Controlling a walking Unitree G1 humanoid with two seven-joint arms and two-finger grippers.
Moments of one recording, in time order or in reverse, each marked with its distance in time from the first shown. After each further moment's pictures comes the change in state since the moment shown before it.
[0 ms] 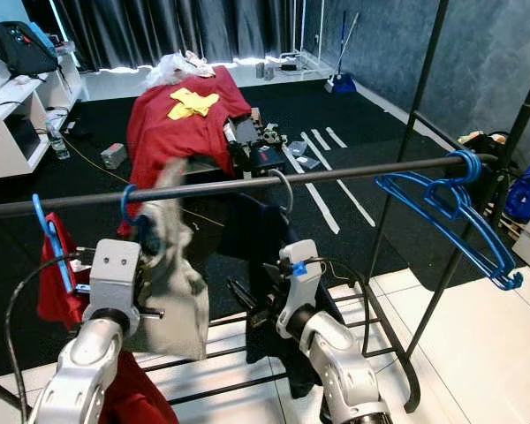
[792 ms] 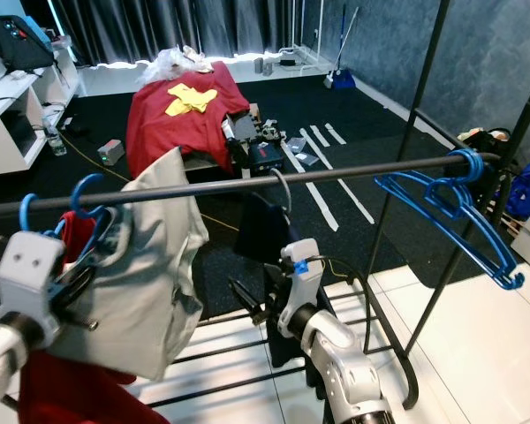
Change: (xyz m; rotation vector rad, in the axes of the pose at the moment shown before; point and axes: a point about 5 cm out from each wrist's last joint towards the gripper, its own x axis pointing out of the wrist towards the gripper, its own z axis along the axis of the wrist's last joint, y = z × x) left arm -0.056 0.082 0.015 0.081 -0.048 -0.324; right arm -0.001 -0.003 0.000 0.014 0.019 0.000
